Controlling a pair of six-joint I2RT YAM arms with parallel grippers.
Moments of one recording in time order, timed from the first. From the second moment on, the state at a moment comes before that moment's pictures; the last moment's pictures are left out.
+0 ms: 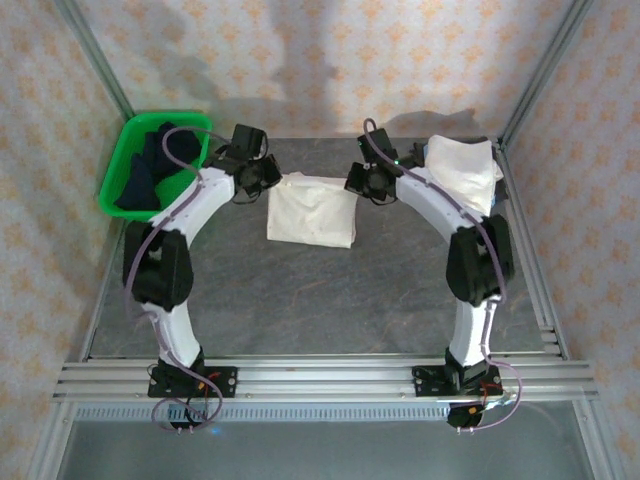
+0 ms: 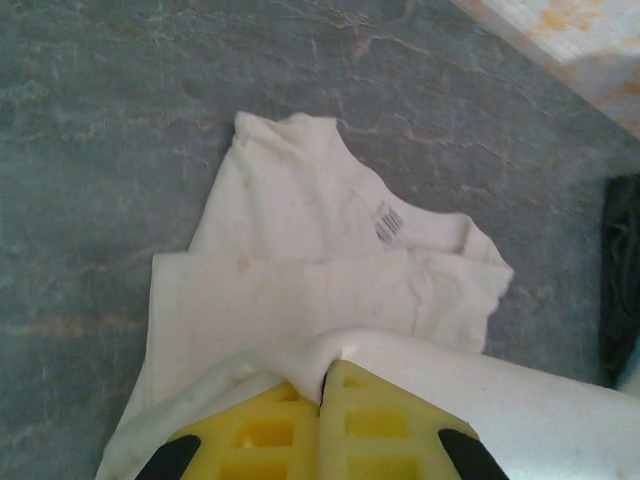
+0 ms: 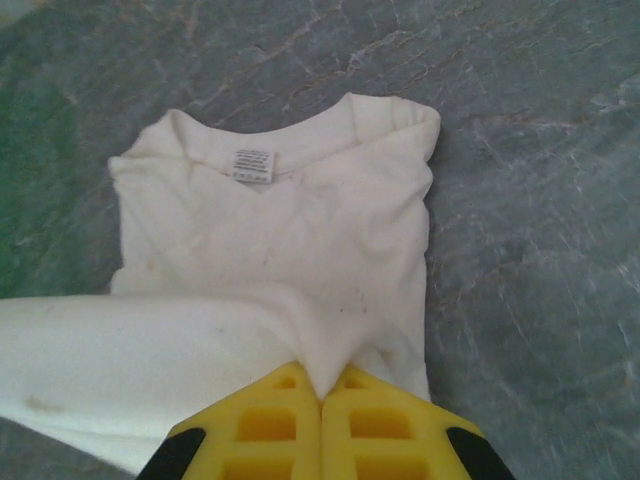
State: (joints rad) left arm -0.22 1.90 1.62 -0.60 0.10 -0.72; right arm 0.43 1.95 1.68 -0.67 -0.07 0.66
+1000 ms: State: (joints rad) left arm -0.22 2.49 2.33 -0.91 0.09 -0.57; right arm 0.37 2.49 2.35 -0.83 -0.07 0.53
